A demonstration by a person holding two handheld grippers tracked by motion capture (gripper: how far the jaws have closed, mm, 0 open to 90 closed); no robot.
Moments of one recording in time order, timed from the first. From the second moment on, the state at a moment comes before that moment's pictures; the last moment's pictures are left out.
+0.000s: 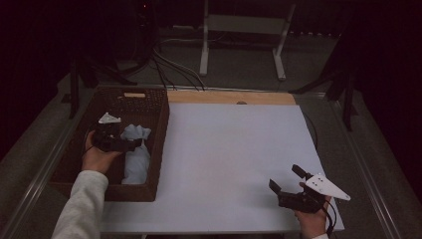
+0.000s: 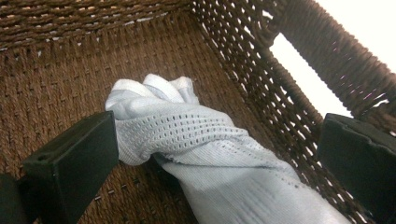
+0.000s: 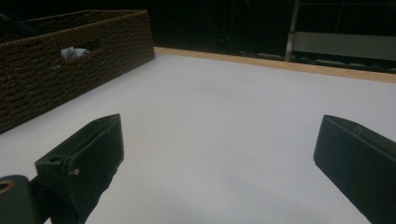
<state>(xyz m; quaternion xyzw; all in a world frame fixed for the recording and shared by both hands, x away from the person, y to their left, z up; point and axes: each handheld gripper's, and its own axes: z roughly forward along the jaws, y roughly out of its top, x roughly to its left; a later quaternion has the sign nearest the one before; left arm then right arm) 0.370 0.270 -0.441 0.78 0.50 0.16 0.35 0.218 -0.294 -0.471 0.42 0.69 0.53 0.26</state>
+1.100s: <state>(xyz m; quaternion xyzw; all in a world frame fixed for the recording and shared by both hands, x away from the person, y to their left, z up) 0.383 0.256 -0.464 0.82 0.51 0.02 0.24 0.218 -0.294 -0.471 0.42 0.69 0.53 0.26</state>
